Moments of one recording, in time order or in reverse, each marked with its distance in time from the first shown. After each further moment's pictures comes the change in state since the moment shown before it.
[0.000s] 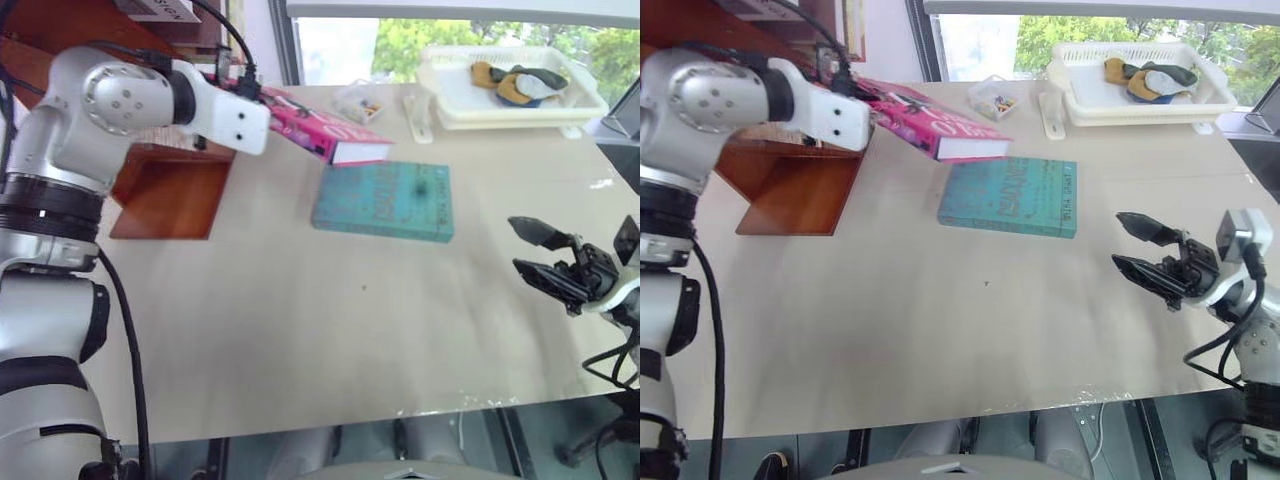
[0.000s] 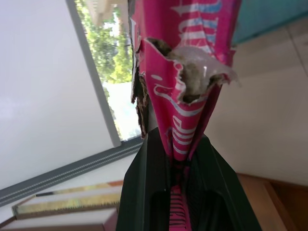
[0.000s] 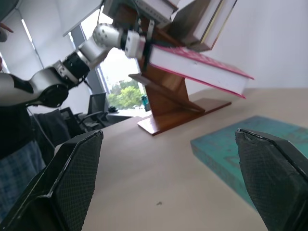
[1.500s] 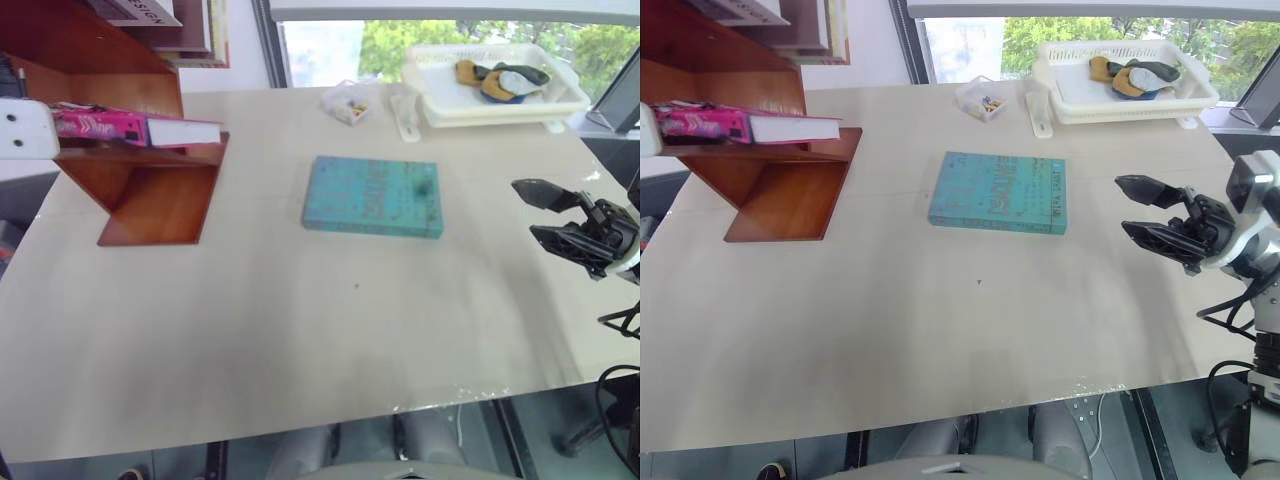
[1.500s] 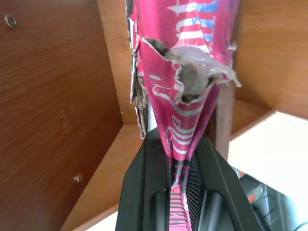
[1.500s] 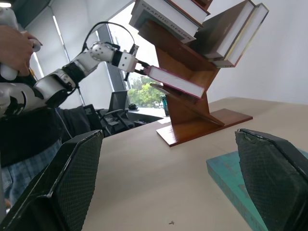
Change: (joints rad) left arm 0.271 0.409 0.249 0.226 -0.011 -0.040 0.023; right arm -0.221 -0.066 -0.055 0.025 0.003 0.210 0.065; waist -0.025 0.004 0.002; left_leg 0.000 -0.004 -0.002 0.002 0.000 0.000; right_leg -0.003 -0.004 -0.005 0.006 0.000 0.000
